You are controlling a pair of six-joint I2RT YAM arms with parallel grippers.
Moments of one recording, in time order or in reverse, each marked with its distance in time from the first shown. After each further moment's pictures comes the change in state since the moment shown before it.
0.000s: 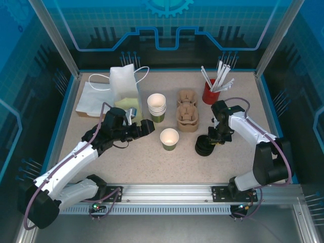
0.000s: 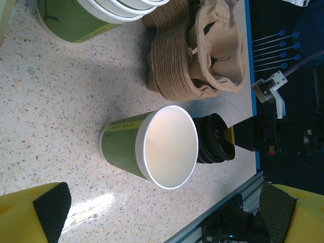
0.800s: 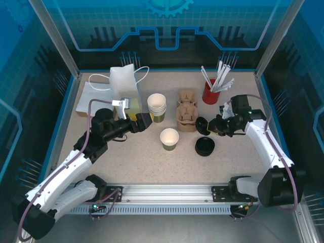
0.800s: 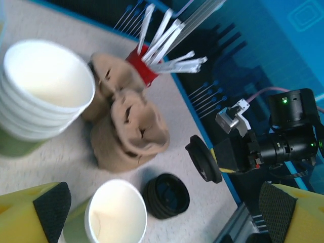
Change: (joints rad) left arm 0.000 -0.141 -0.050 0.362 -0.043 0.146; right arm -0.178 -0.244 0.006 0.134 -0.500 0.090
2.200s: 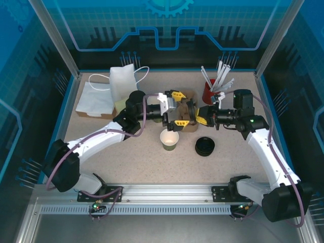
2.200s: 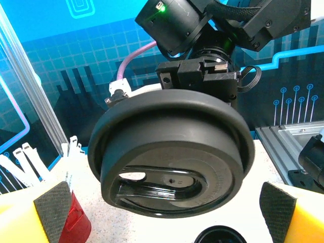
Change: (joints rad) left arm -0.168 0.581 0.286 0.514 0.412 0.896; right arm 0.087 -0.133 -0.023 0.440 -0.463 0.557
